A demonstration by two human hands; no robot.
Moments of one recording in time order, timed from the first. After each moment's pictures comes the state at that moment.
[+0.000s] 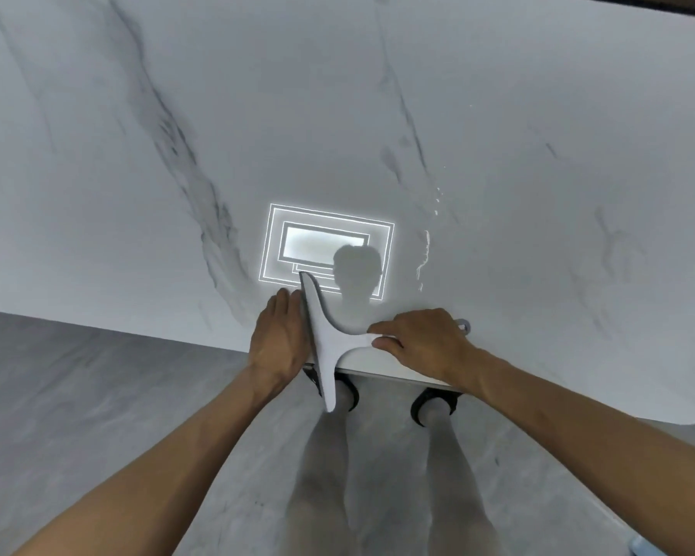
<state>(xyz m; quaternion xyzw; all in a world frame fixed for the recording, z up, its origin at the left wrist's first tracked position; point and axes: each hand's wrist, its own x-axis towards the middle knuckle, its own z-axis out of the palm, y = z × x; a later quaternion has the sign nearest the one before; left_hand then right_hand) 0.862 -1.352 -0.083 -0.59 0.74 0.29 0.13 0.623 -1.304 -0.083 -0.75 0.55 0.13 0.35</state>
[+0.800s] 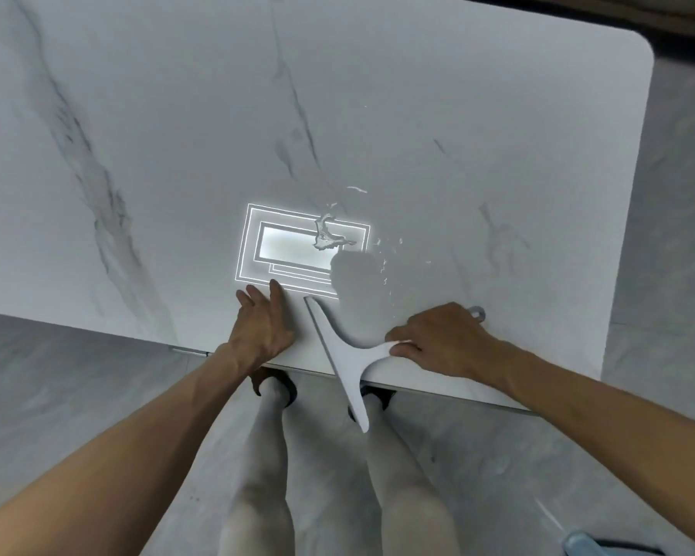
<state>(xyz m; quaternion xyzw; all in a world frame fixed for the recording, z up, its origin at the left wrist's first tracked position) 0.701 -1.312 -0.086 -0.57 0.67 0.34 0.31 0.414 -1.242 -0.060 -0.79 0.49 0.16 0.33</state>
